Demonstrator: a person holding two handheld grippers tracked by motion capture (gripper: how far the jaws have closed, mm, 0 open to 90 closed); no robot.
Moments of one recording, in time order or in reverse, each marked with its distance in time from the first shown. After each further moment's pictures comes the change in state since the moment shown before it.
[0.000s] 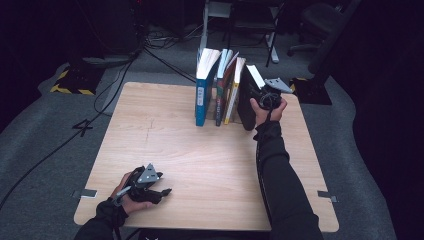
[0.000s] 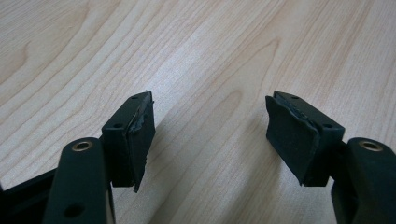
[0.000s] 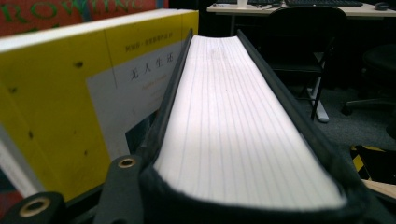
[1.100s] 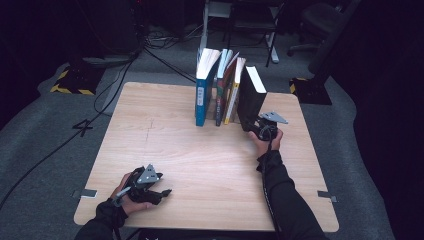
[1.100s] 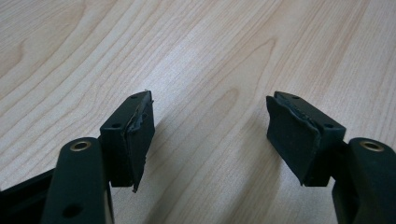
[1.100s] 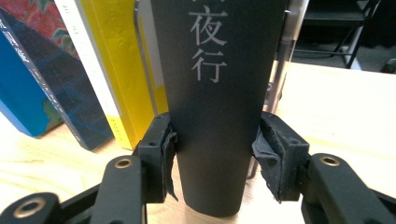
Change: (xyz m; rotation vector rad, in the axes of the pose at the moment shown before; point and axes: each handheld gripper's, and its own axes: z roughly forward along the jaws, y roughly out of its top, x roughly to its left) left arm -0.001 -0.001 0.000 -0.004 -0.006 -0.012; right arm -0.001 -0.104 -0.020 0.132 0.100 0.001
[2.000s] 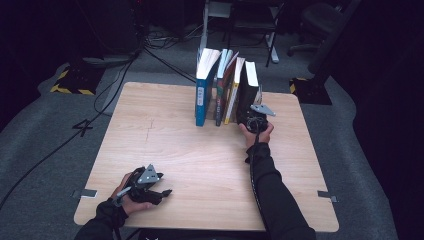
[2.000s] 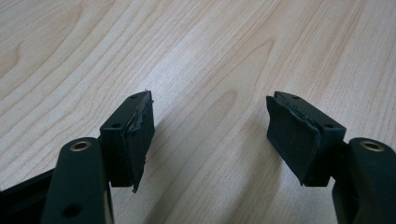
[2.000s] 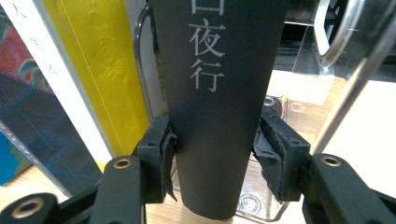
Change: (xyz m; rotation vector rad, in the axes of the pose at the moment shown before) left arm 0.000 0.001 0.001 0.000 -0.005 0.010; right arm 0.023 0.018 0.031 0.015 -0.111 0.025
